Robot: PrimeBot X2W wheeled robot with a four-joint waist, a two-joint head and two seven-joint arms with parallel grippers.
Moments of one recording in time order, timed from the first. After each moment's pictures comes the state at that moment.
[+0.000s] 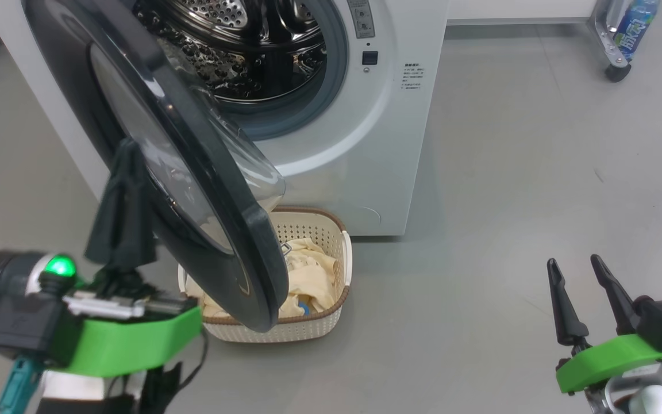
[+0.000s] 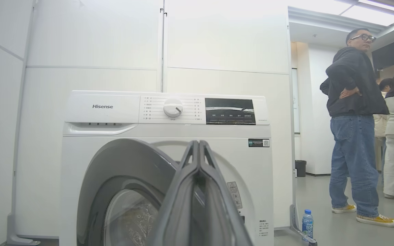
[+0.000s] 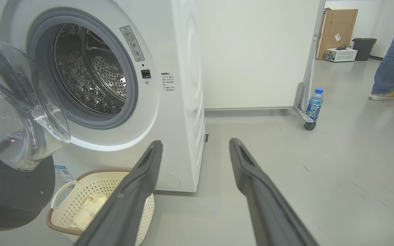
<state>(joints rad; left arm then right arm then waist) -0.18 0.09 -0.10 -0.26 -0.14 -0.11 -0.20 0.02 -0.11 0.00 0.20 0.20 0.13 -0.25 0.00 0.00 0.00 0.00</state>
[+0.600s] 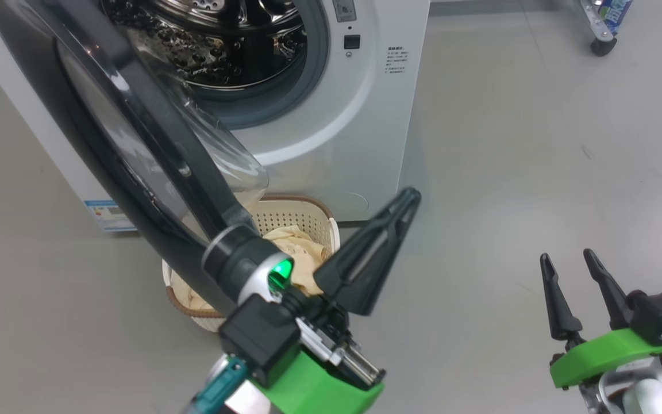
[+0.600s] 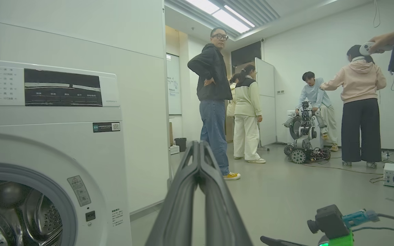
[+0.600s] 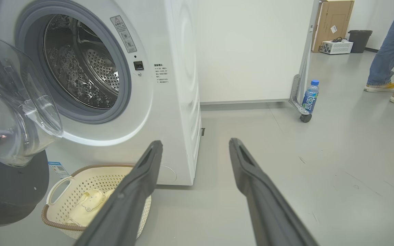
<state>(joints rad) -0.38 0.05 -0.64 -0.27 -0.20 -0.12 -0.10 0.00 -0.12 0.02 0.20 0.20 0.13 -0.25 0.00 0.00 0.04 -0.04</state>
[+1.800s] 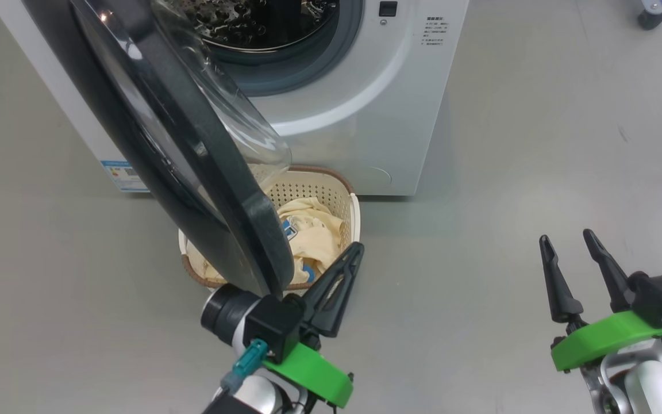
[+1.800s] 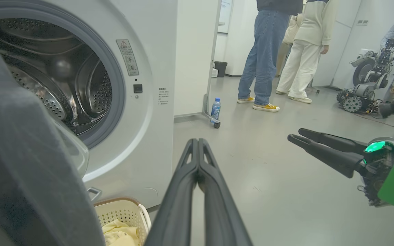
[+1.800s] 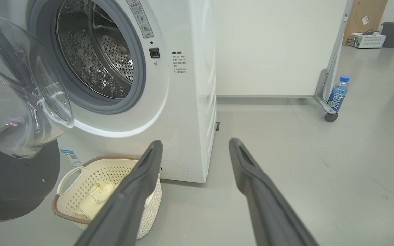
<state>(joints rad) -0.34 0.06 -0.70 0.15 -0.27 -0.04 -0.21 -0.05 -0.14 0.04 0.21 0.21 0.13 -0.25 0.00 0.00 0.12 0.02</state>
